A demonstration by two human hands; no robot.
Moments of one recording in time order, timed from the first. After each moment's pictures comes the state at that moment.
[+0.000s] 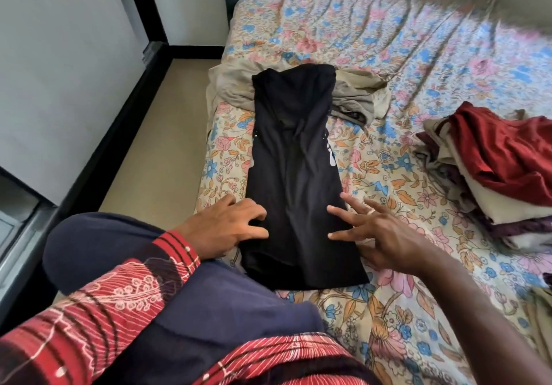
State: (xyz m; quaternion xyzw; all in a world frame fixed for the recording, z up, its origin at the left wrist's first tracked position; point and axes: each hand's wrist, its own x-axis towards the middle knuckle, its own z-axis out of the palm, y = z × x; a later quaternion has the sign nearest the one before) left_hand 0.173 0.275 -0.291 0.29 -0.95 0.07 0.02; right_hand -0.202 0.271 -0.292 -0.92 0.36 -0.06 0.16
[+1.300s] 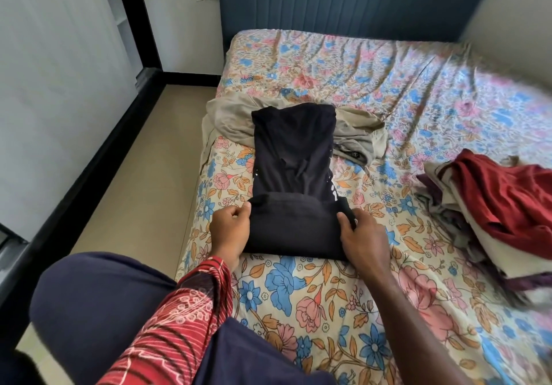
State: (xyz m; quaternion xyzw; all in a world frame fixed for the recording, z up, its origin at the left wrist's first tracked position) left_hand 0.128 0.203 -0.303 0.71 -0.37 -0.37 0.46; right_hand -0.116 0.207 -0.302 -0.57 0.75 -0.29 0.16
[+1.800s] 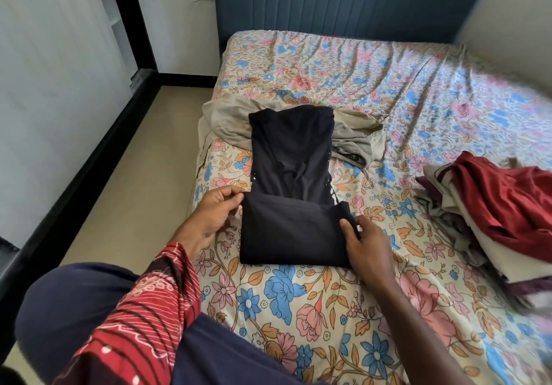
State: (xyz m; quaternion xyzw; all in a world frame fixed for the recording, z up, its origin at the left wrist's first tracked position) left_hand 0.183 0.162 -0.296 0.56 -0.42 -0.56 0.45; right_hand -0.125 0.209 -0.312 -0.56 0.73 -0.33 0.21
